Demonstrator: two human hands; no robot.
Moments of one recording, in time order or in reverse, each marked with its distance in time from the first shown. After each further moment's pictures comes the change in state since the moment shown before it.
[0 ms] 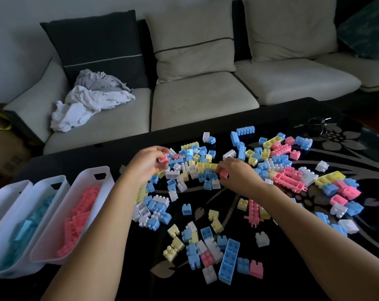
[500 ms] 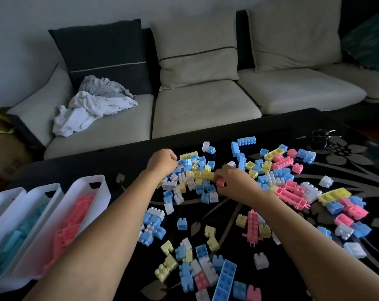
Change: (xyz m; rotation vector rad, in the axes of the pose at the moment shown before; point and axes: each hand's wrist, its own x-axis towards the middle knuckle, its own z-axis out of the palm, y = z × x) left_hand 0.062 0.000 0.039 0.995 0.118 0.238; right_hand 0.016 0.007 -0.003 0.020 -0.032 -0.034
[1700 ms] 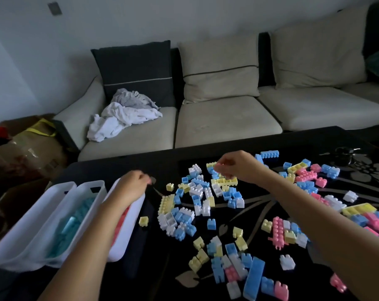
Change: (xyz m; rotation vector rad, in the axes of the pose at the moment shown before) left_hand -0.107 -0.099 -0.093 -0.050 0.152 -0.121; right_hand 0.020 -0.073 -0.059 0.432 -0.079 0.023
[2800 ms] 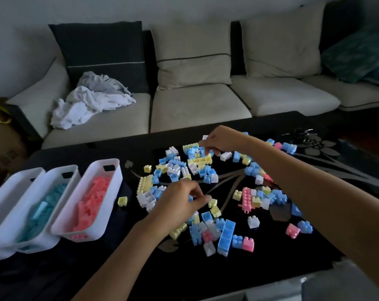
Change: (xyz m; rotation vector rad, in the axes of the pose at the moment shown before) left_hand -0.119 0.076 0.070 -0.218 -0.234 0.550; right_hand -0.008 -0.012 -0.024 -0.127 -0.084 0.151
